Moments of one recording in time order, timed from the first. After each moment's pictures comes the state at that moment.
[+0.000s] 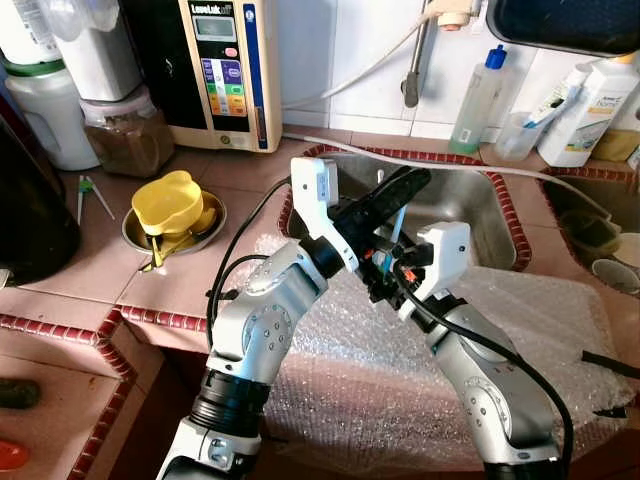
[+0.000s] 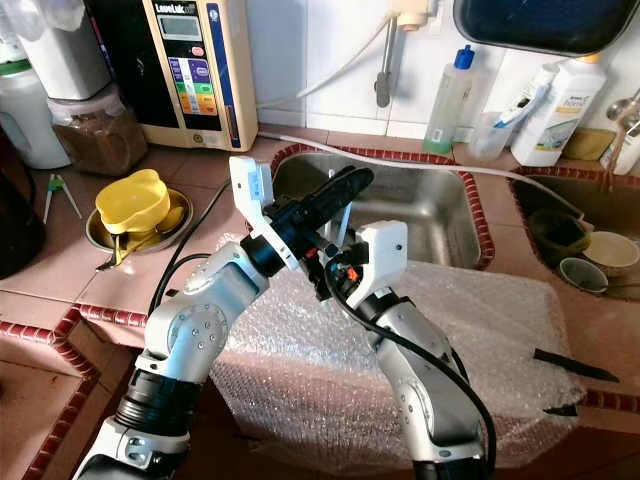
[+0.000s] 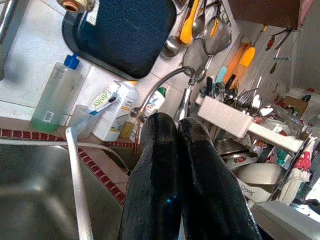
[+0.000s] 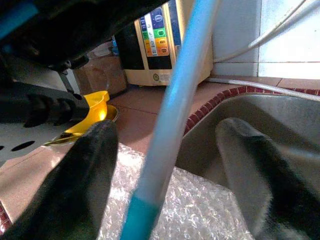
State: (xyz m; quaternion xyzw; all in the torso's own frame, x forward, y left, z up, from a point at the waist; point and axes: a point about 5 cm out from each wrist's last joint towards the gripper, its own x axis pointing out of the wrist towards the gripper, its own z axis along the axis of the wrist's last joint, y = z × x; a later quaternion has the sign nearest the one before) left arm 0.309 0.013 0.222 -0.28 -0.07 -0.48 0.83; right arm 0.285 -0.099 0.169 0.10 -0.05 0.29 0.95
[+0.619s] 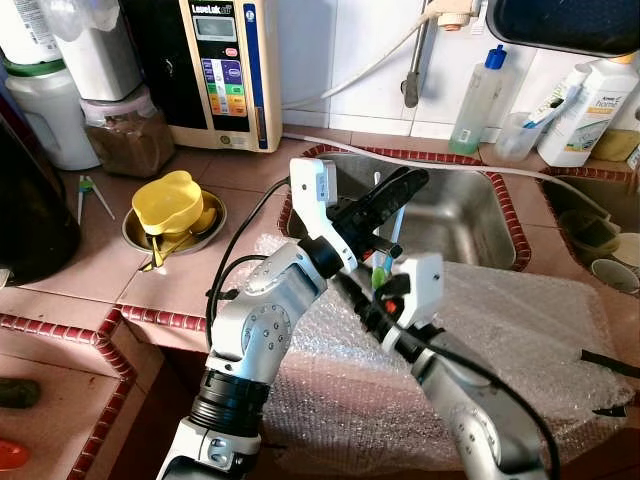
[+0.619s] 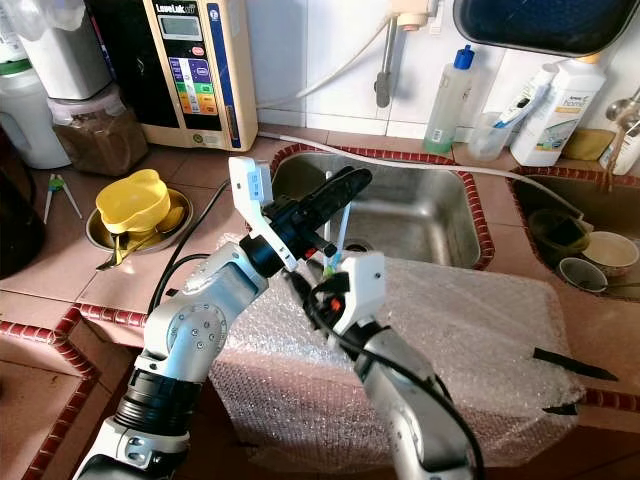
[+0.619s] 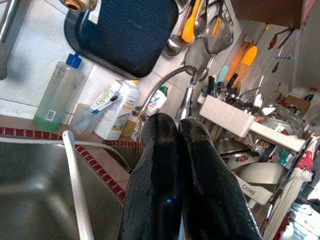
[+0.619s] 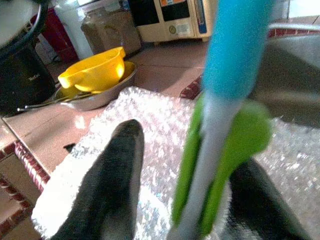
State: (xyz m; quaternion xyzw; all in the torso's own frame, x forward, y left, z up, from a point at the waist) left arm 0.309 0.014 0.221 -0.28 -0.07 -0.47 0.83; right arm 0.267 -0.081 0.137 0.13 0.03 0.31 0.94
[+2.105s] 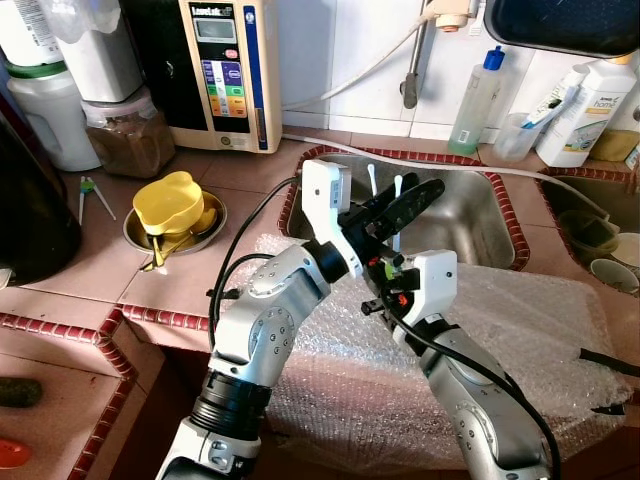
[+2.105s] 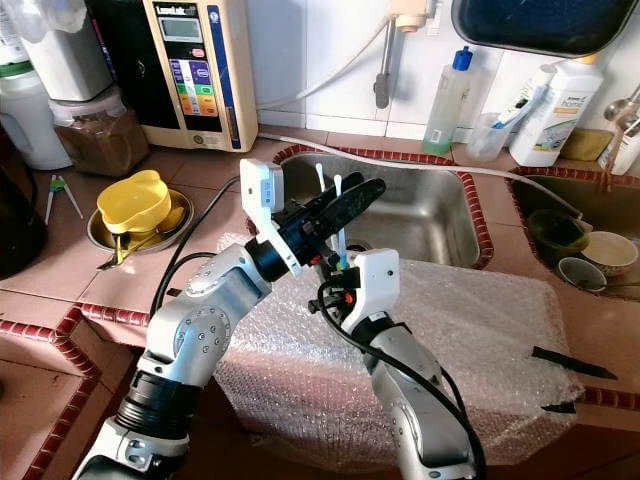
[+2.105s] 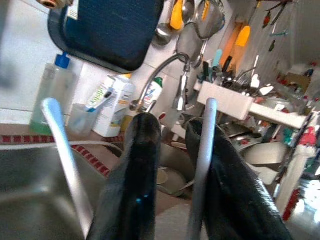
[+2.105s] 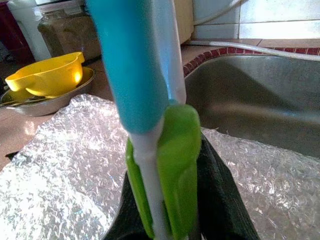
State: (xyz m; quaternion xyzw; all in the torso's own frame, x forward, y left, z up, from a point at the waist) left arm 0.307 0.012 0.219 -0.22 -0.08 -0.48 0.84; right arm 0.276 -0.098 0.138 0.08 0.01 0.24 0.97
